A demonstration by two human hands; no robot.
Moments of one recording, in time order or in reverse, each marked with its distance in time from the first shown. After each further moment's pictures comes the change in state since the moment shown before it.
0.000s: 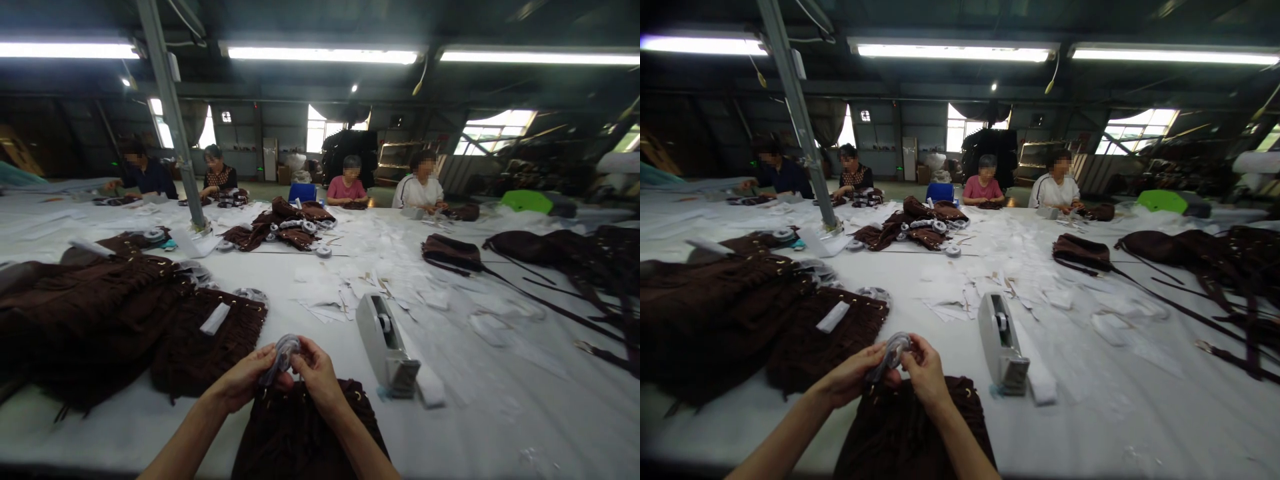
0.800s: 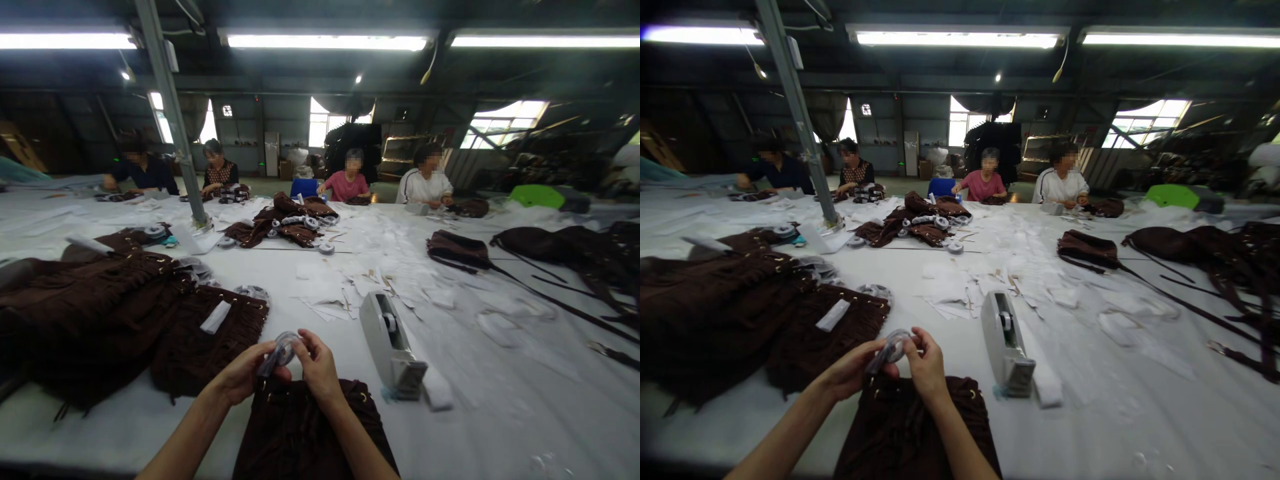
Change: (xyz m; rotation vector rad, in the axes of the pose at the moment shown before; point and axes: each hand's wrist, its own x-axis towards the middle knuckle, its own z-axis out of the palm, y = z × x) left_hand 0.006 0.008 -0.007 -0.070 0.139 -0.101; right_hand 0.018 0.014 -0.003 -0.196 0.137 -0.038
